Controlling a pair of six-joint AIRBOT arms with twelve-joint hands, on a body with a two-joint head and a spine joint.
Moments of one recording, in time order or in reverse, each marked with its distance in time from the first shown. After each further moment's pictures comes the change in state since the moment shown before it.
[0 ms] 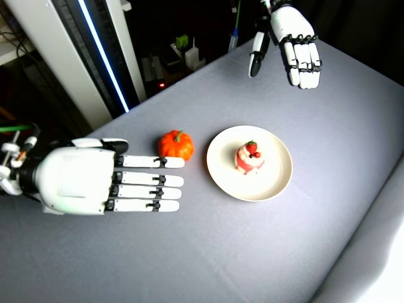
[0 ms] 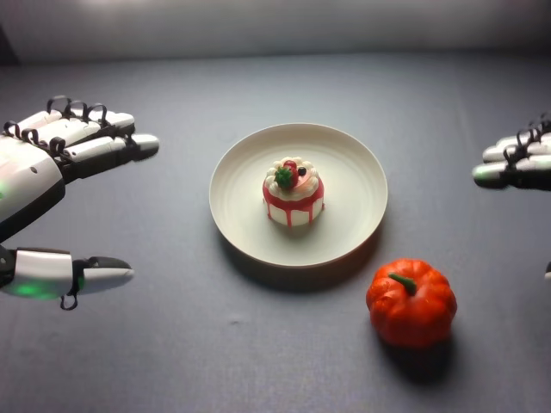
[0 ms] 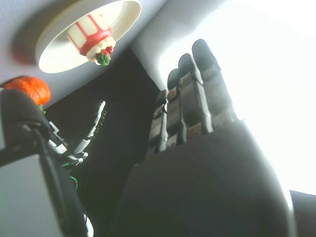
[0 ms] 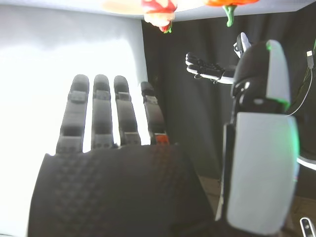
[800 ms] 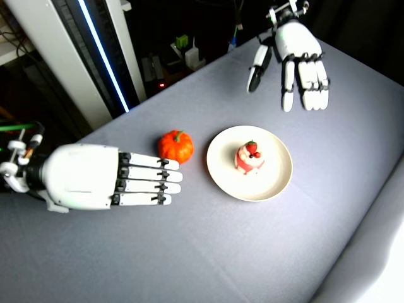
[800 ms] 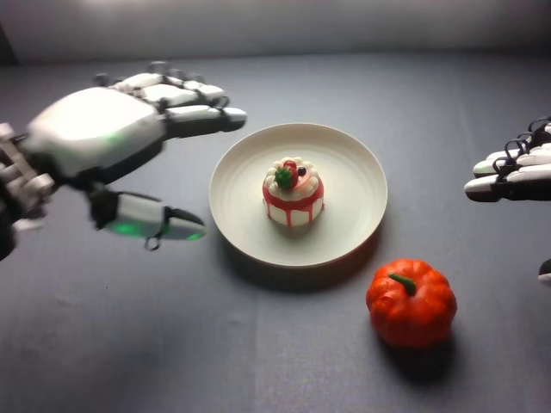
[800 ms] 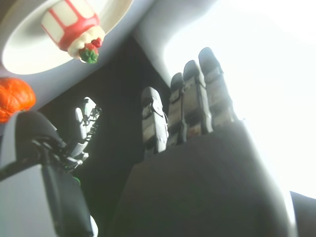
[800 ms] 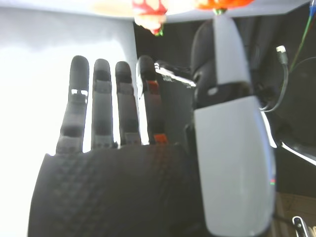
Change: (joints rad) left arm -0.378 -0.238 0.246 0.258 0.360 -0.070; right arm 0.014 -0.010 0.000 -0.036 0.003 0.007
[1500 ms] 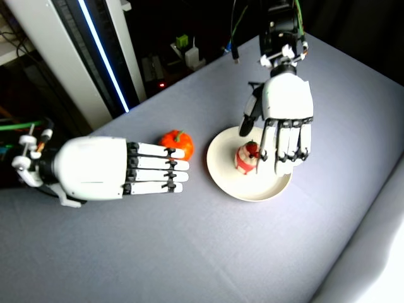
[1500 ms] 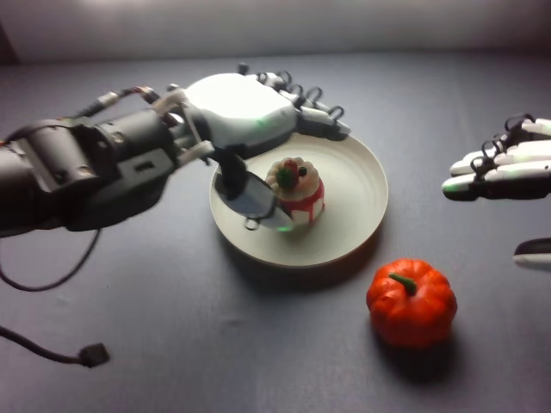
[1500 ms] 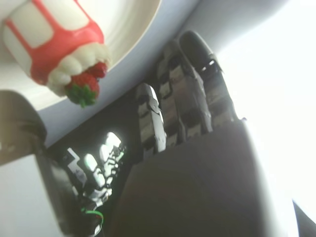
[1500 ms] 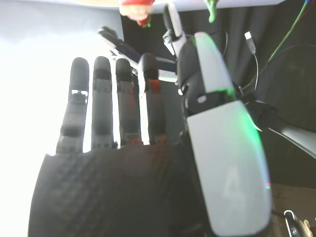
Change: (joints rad) left arm -0.207 -0.300 0.200 0.207 0.311 -0.040; right arm 0.037 -0.032 0.008 -0.026 0.024 0.001
